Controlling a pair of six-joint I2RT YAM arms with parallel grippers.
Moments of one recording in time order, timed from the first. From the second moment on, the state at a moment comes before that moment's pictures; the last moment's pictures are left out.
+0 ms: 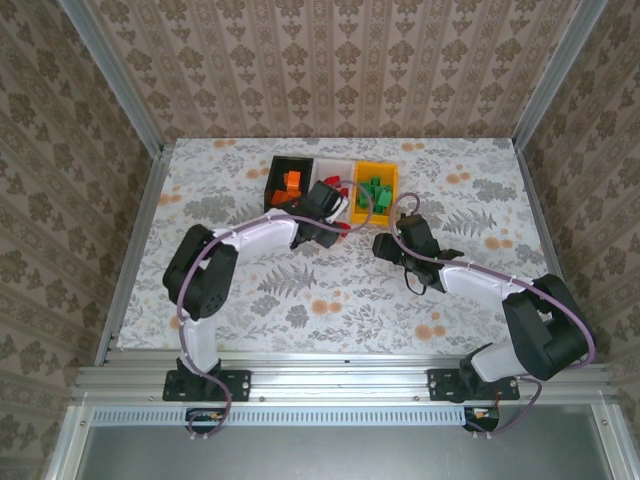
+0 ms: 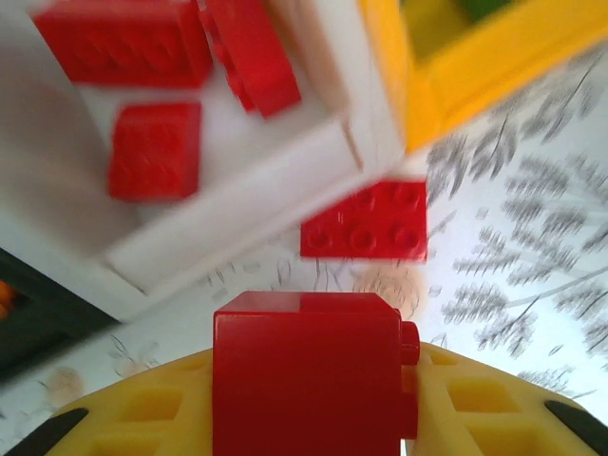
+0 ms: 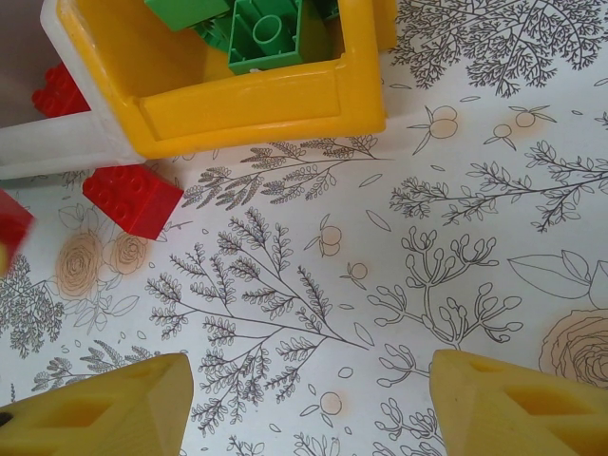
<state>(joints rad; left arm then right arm) -0.74 1.91 1.41 -0.46 -0.12 0.02 0.44 1.42 0.67 -0.02 0.10 0.64</state>
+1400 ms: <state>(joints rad) -0.76 1.95 1.38 -0.41 -0.09 -0.23 0.45 1.42 0.67 -0.02 0.10 0.63</state>
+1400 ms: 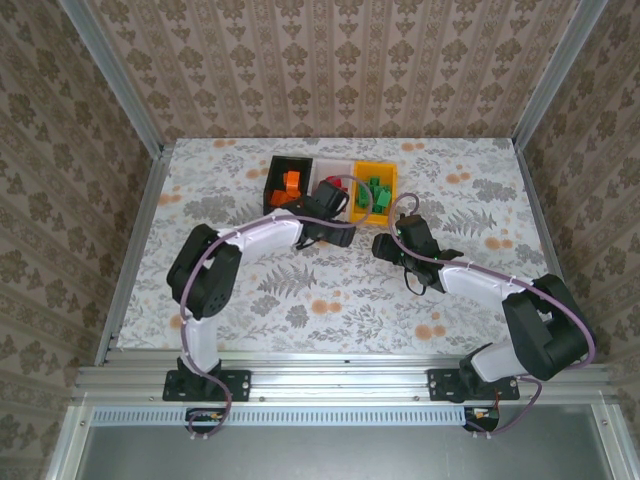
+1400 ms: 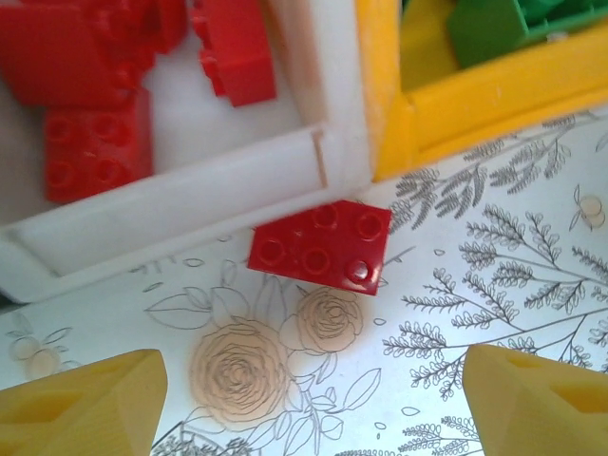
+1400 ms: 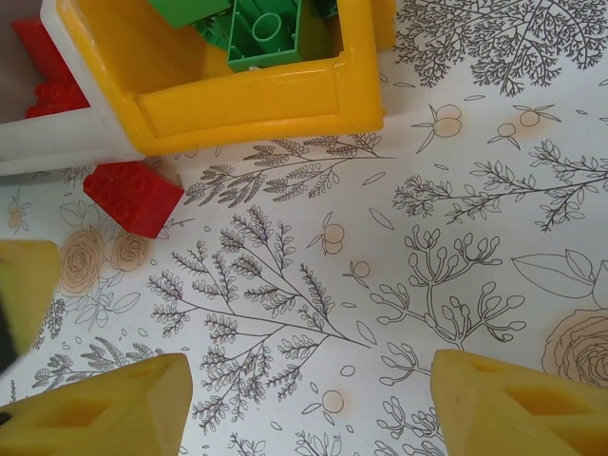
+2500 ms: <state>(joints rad) -0.73 2.13 1.43 -0.23 0.00 -0.08 0.45 1.42 0.67 -0.02 0.10 0.63</state>
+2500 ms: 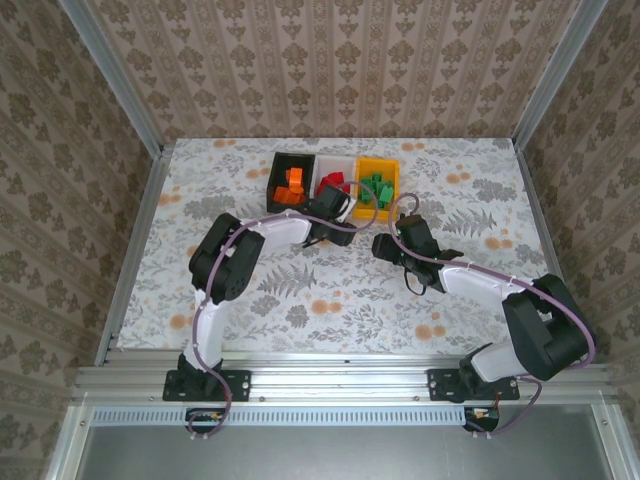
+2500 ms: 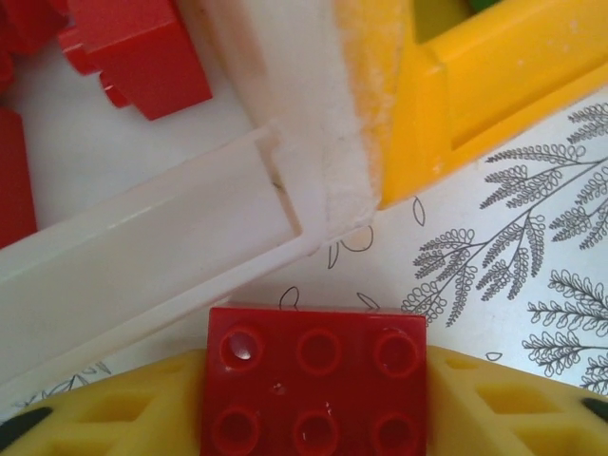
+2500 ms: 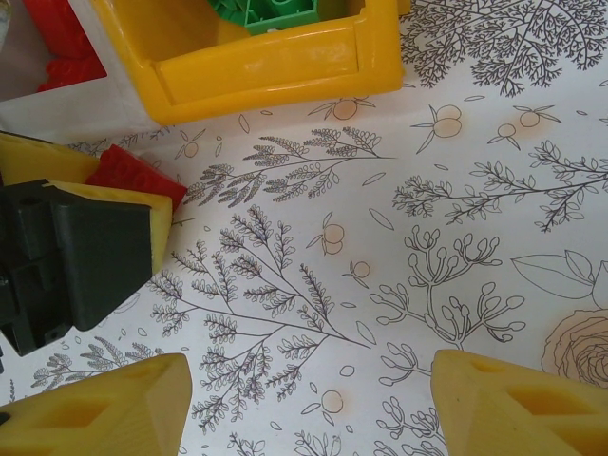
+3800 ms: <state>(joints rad) -0.59 2.36 2.07 -0.56 -0.04 -0.08 0.45 1.42 0.67 -0.02 0.12 0.63</state>
